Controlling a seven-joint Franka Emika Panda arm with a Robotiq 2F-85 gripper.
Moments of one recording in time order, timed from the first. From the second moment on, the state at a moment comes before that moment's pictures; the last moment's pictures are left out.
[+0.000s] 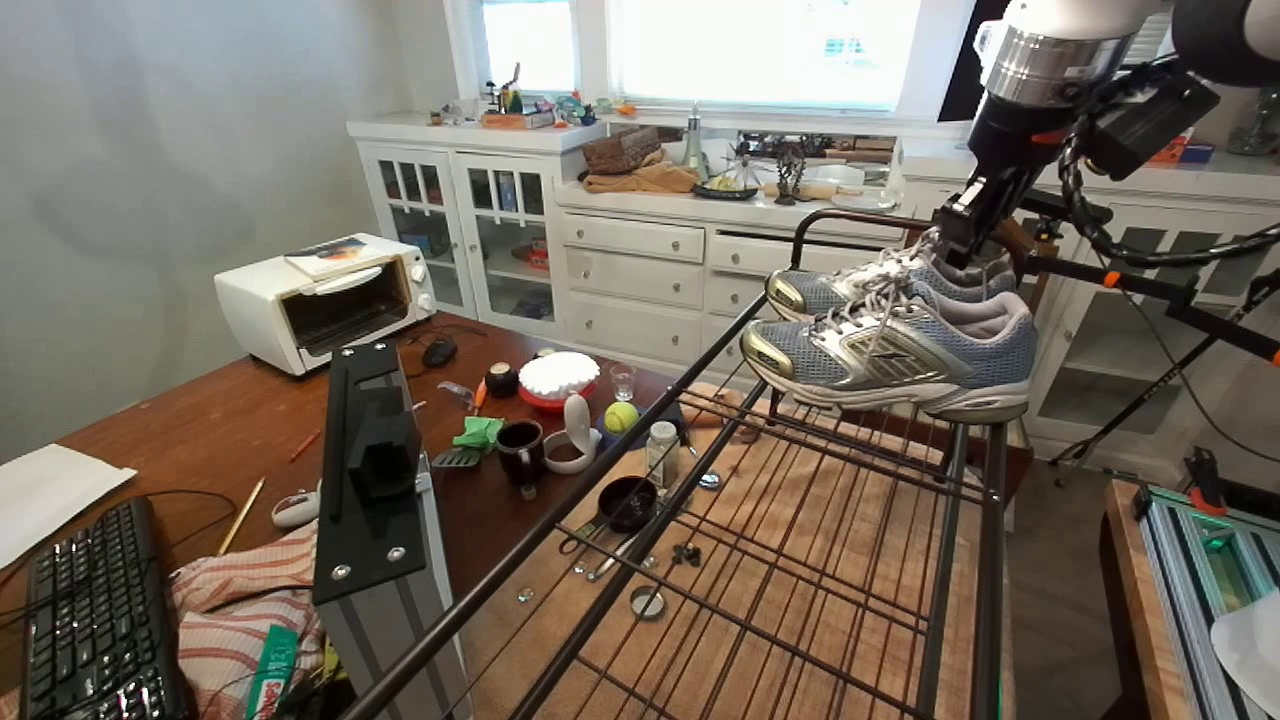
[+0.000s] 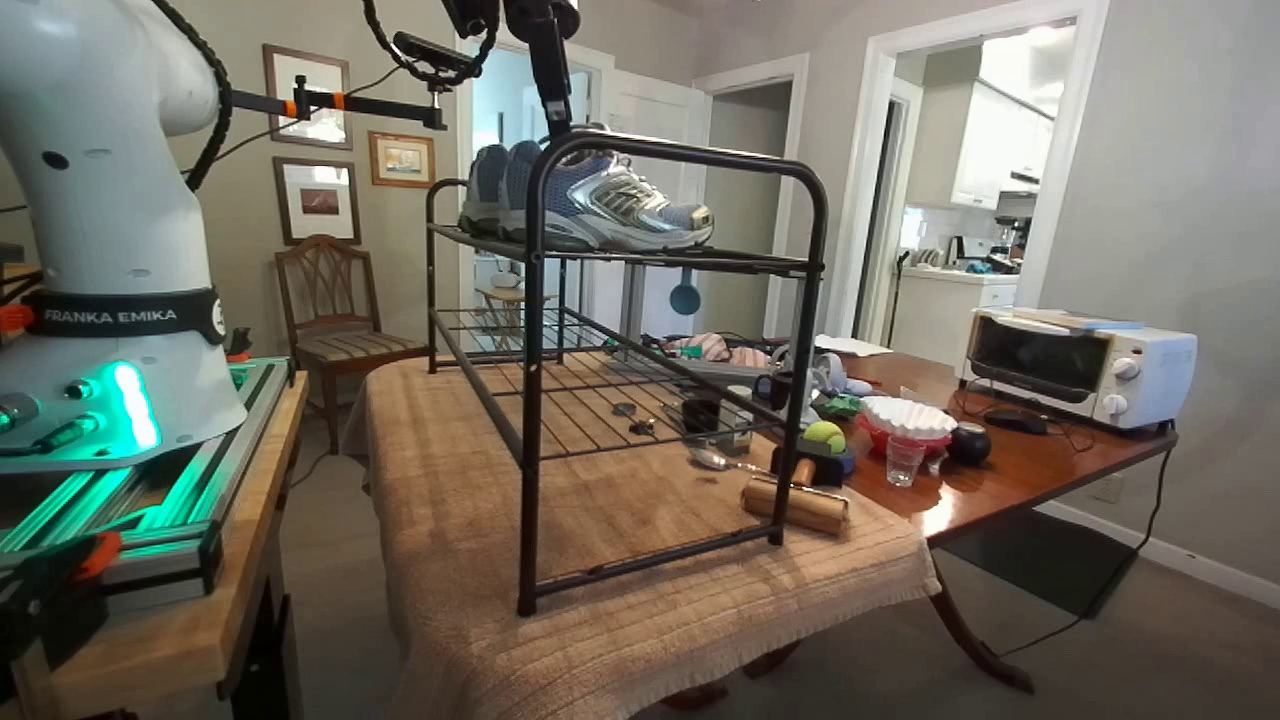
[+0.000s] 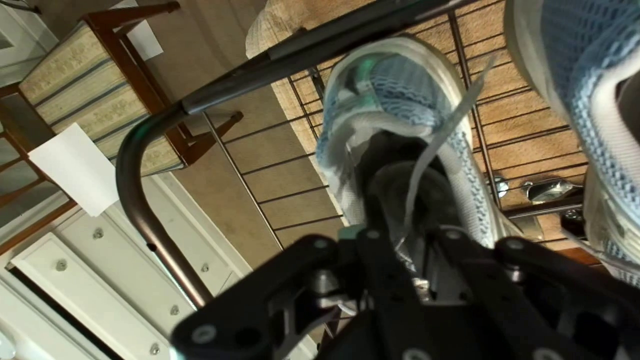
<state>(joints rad) -0.18 -0.64 0.08 -2.62 -0.31 2.09 0.41</state>
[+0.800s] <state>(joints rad) -0.05 -0.65 0.08 -2.55 -0.21 2.16 0.30</state>
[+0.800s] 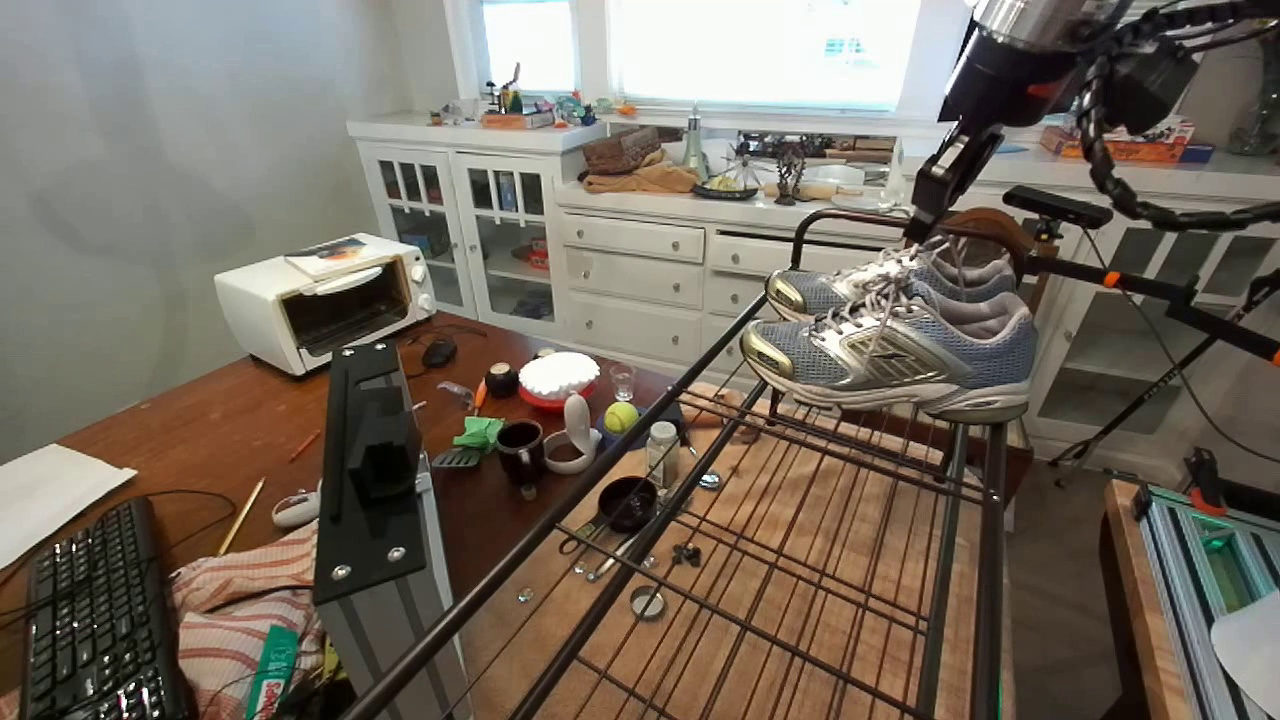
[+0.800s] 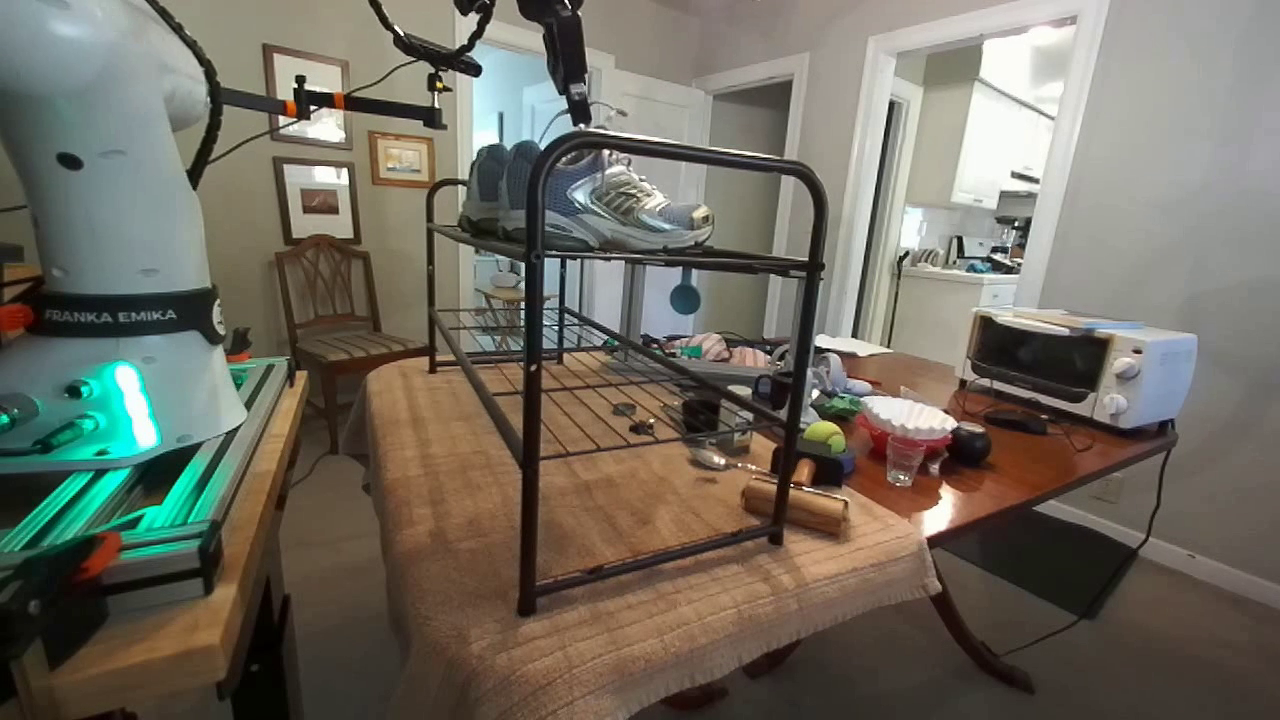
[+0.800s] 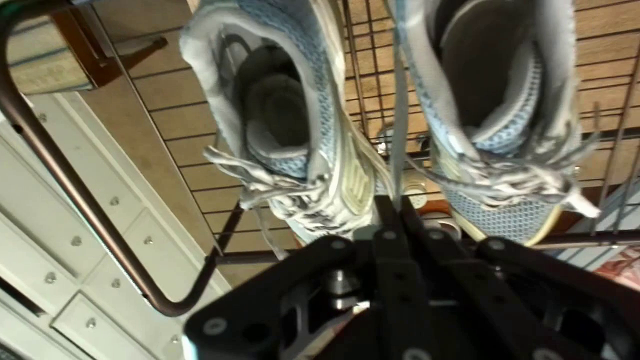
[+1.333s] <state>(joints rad) 0.06 -0.65 0.08 -2.50 -0.11 2.17 0.15</state>
